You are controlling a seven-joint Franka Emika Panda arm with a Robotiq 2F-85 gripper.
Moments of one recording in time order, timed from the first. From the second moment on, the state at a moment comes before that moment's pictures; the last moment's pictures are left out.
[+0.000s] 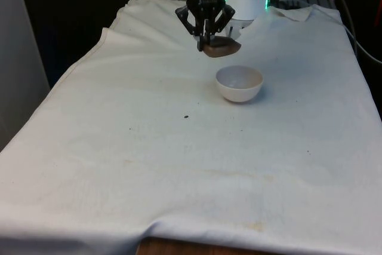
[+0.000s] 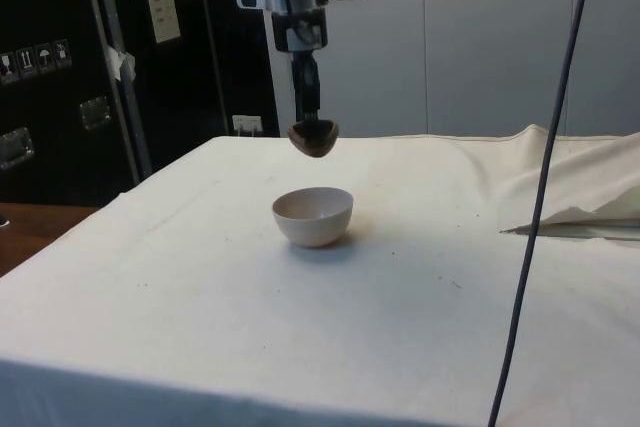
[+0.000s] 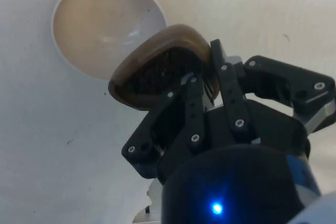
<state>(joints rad) 0.02 0.17 -0.15 -2.23 -0.06 2.44 -0.53</state>
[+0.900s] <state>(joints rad) 0.02 0.14 -0.15 -2.28 -0.29 2.49 -0.30</state>
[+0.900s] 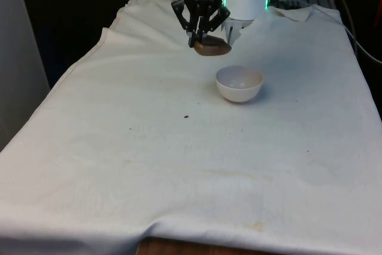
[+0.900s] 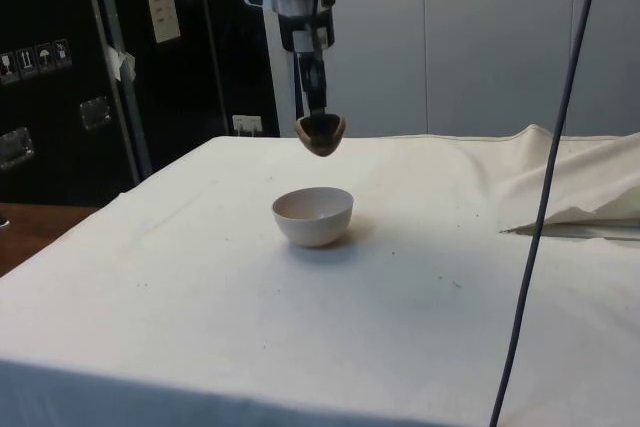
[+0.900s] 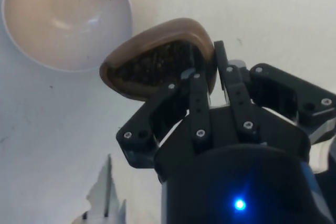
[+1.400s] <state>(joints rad) 0.03 0.13 -0.15 -2.29 -0.44 2.49 -0.14</state>
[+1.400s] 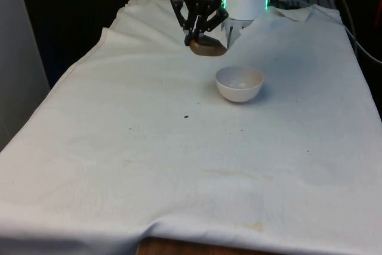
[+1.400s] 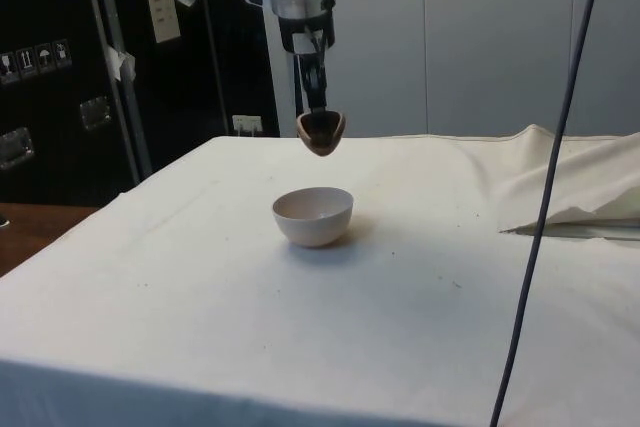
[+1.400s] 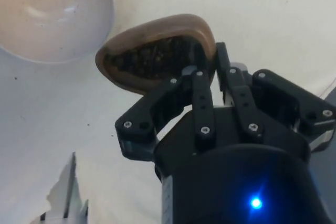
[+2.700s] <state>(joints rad) 0.03 0.12 -0.03 -2.30 -0.79 2.45 0.28</state>
